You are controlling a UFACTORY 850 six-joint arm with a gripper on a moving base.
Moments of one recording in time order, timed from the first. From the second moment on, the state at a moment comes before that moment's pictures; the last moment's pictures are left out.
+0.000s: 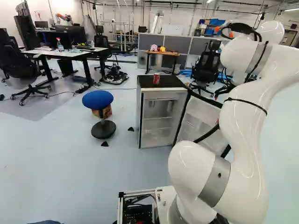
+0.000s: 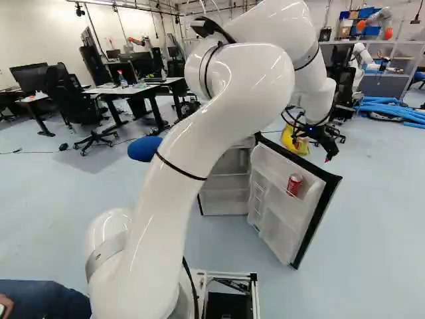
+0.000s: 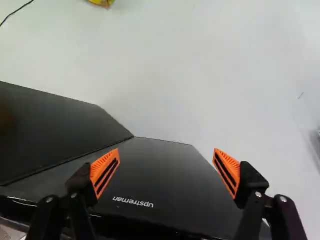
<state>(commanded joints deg) -45.6 -45.2 -97.9 3.5 -31.5 0.0</state>
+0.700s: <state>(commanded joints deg) -45.7 -46.5 -97.9 3.5 -31.5 0.0</state>
